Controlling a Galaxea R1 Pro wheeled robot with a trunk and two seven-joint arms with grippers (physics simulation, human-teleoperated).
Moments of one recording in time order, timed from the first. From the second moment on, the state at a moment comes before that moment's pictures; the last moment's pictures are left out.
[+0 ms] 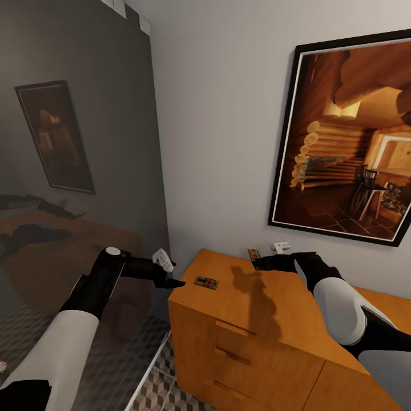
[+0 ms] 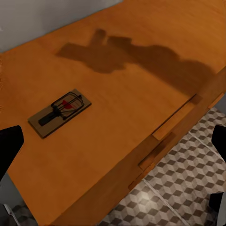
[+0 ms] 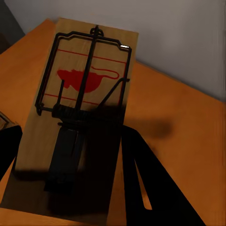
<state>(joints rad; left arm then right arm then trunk) -0.83 0.04 0.02 -0.98 -0.51 0.40 -1.31 -1.11 -0.06 -0.59 -0.30 0.72 0.34 0.60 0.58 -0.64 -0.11</state>
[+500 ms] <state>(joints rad) -0.83 0.04 0.02 -0.98 -0.51 0.40 -1.31 -1.11 -0.06 -0.59 -0.30 0.72 0.34 0.61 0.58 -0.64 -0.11</state>
